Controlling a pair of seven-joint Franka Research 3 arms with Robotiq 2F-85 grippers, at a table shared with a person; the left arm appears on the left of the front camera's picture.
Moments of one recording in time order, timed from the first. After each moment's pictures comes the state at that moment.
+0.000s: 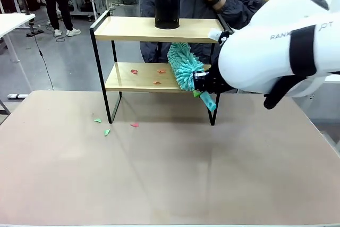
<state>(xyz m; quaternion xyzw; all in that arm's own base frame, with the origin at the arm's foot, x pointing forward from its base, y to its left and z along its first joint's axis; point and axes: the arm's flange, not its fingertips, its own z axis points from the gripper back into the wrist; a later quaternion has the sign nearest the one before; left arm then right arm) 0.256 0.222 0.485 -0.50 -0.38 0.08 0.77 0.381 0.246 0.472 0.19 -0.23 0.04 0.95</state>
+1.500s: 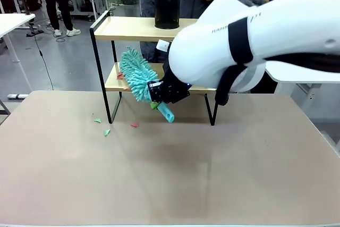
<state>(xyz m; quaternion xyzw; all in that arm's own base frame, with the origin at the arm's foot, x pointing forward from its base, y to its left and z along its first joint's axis) 0.256 0.222 0.485 -0.50 -0.38 0.08 0.77 0.391 0.353 0.451 0.23 -0.15 0.17 0.95</state>
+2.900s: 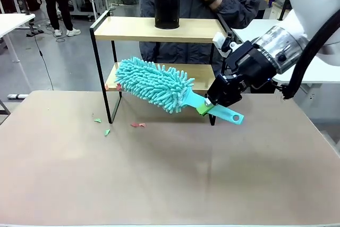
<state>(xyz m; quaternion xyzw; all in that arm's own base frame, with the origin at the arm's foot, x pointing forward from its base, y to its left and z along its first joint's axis) 0.256 0.222 0.485 -0.50 -0.38 0.08 0.77 0.343 0.196 0.489 0.41 -0.03 0.27 0.87</state>
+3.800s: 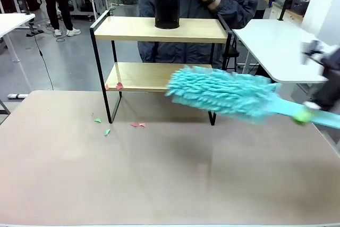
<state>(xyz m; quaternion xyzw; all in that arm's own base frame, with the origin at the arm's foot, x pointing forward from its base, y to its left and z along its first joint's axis) 0.255 0.222 0.485 -0.50 -0.39 0.08 0.77 0.287 -0.023 0.506 0.47 0.08 0.23 0.85</state>
